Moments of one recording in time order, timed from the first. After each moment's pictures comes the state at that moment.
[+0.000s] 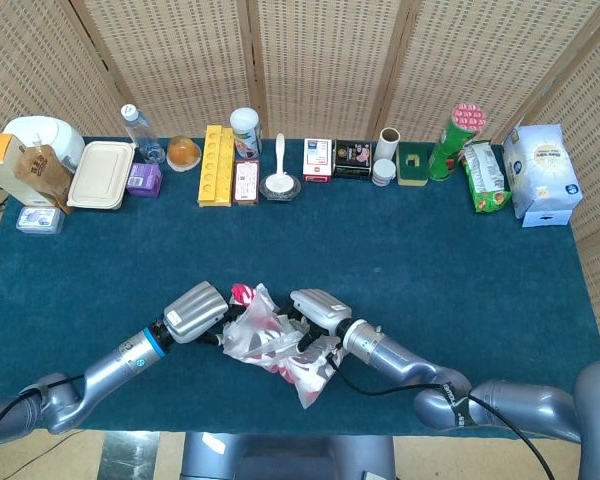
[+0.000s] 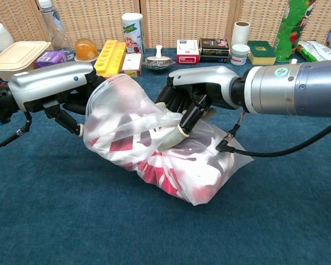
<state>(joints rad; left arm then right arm) -0.75 -1.51 0.07 -1.28 1.78 1.20 -0.35 0.95 -1.49 0.21 -1.61 -1.15 0.61 0.32</state>
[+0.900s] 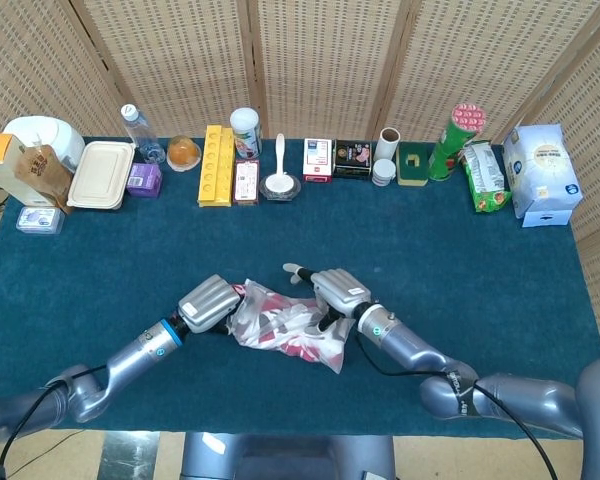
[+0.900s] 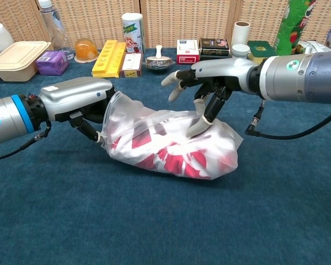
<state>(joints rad) -0.78 -1.65 0.04 -1.10 1.71 1.11 -0.31 0.96 -1.46 0.18 -1.56 -1.02 0.67 0.08</state>
